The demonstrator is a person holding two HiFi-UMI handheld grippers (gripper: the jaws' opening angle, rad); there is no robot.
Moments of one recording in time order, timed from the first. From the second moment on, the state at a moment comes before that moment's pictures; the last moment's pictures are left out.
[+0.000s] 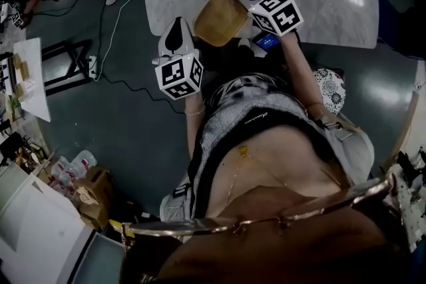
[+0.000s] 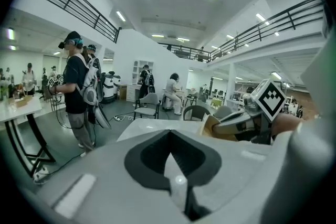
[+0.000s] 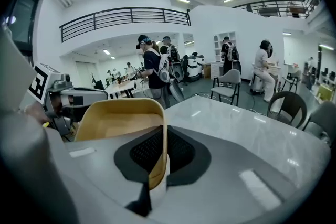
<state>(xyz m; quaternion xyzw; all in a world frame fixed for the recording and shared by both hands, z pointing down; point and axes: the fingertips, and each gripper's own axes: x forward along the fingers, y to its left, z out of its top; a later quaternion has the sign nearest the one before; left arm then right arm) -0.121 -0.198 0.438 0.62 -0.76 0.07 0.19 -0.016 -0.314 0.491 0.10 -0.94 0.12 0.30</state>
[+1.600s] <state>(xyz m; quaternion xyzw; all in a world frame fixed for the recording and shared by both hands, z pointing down) -0.311 0.166 0.469 0.48 -0.85 0.03 0.21 -0.245 0.033 0.567 -0.07 -0.92 0.04 0.38</state>
